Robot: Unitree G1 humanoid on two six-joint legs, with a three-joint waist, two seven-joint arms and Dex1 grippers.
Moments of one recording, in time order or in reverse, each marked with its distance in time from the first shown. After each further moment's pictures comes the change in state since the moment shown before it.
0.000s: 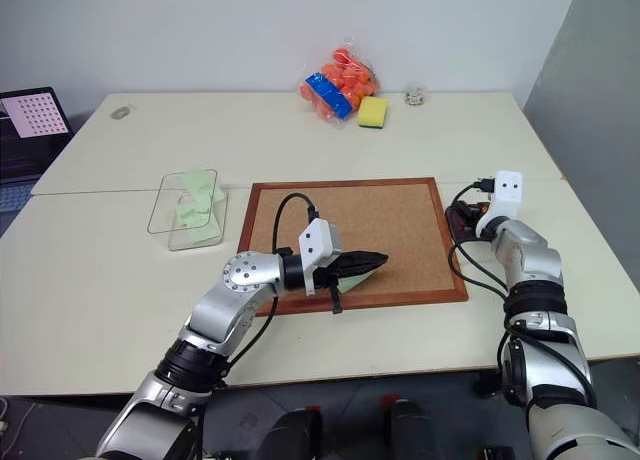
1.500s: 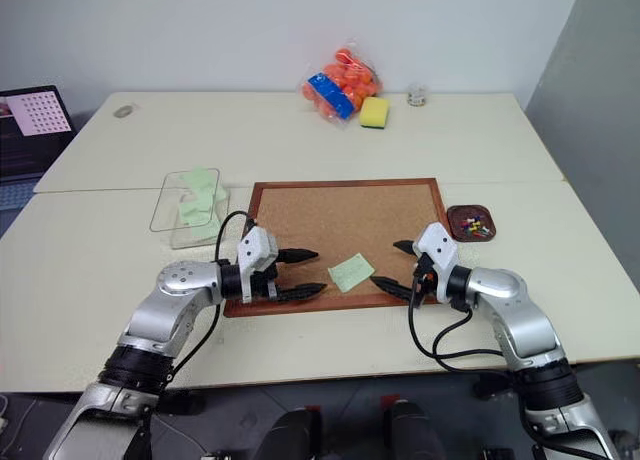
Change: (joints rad) left arm 0.039 0.191 0.139 0.250 -0.008 -0.088 -0.196; right arm 0.462 -0.095 0.353 -0.805 0.038 -0.044 0.509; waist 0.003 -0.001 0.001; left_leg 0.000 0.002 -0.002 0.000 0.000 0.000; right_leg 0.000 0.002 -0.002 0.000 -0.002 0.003
